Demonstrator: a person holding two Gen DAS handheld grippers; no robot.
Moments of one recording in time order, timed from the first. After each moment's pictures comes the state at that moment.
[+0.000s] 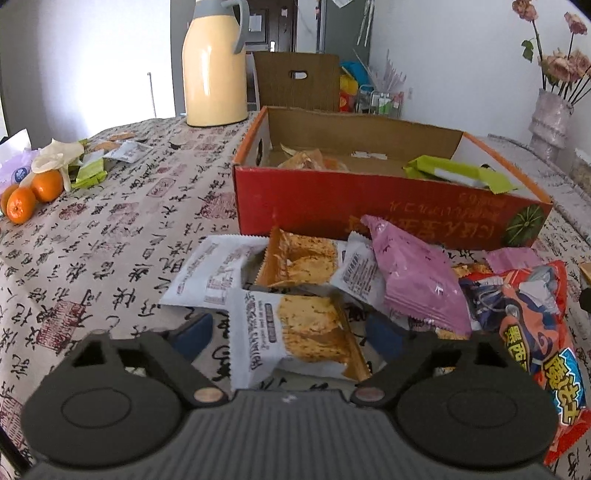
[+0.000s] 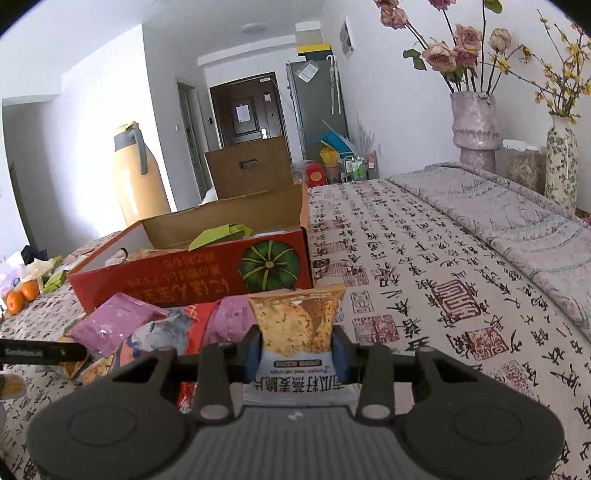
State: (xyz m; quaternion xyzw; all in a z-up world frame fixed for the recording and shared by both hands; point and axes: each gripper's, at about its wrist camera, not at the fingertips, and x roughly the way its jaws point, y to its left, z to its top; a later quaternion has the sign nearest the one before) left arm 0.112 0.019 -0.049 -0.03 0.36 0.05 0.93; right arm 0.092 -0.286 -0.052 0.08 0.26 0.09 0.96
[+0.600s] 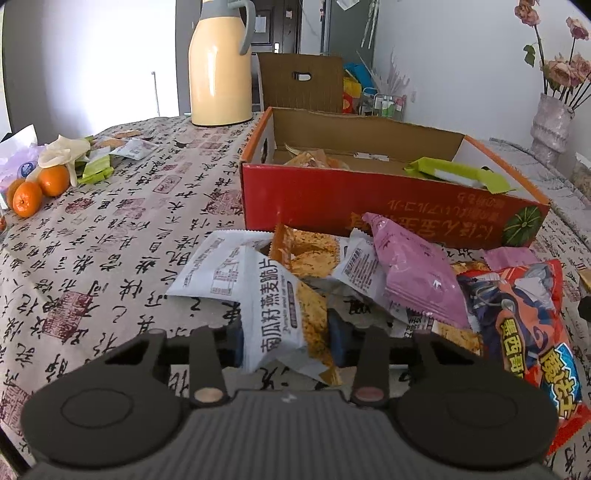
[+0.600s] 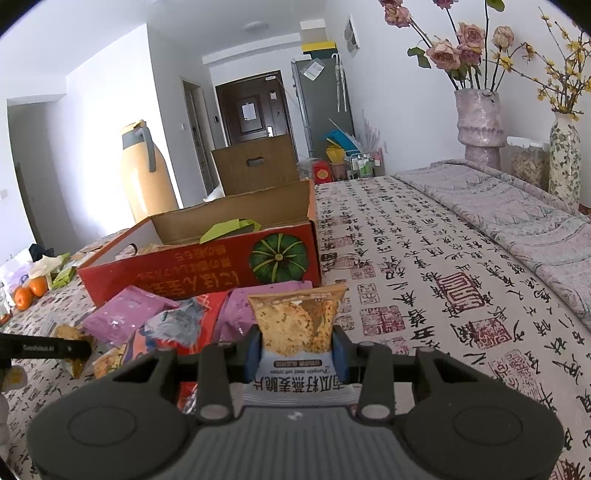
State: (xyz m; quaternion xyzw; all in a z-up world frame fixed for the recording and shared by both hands) left arm 0.100 0.021 -0.046 -0.03 0.35 0.06 0.93; right arm 0.081 -0.280 -0.050 0.08 0.26 0.10 0.96
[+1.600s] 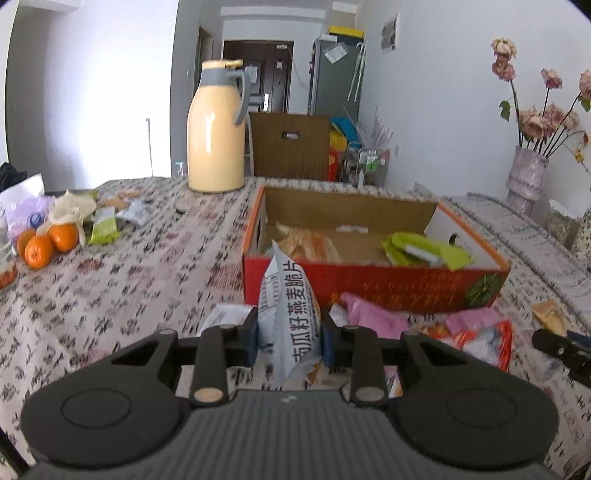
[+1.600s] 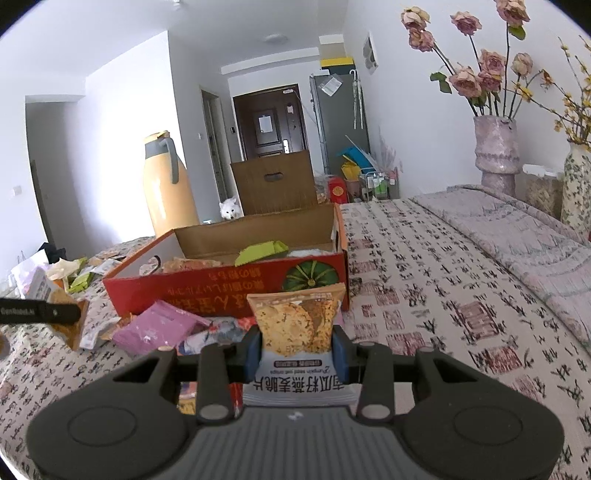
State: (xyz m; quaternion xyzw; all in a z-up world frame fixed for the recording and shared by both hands) left arm 0.078 0.022 0.010 -0.04 0.26 0.04 0.96; right arm 0.078 -0.261 -0.027 0.06 0.23 0.12 0.96
